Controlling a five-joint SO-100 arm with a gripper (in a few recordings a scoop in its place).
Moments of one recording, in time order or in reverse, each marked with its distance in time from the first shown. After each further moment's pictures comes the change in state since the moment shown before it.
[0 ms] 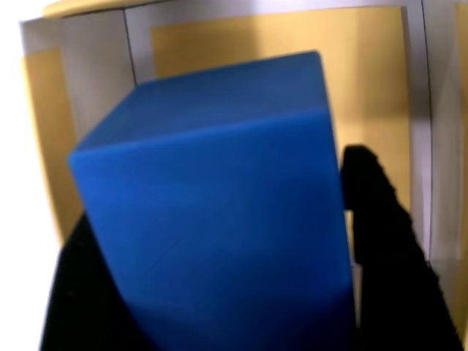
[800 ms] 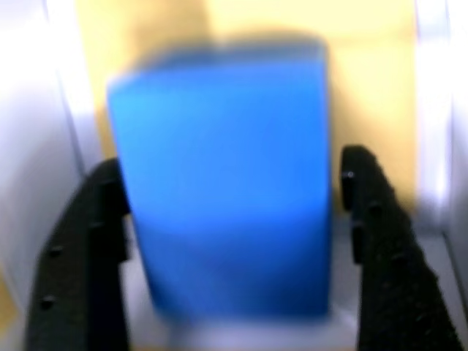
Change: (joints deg) arm 2.9 4.6 12.3 -1.7 -3.3
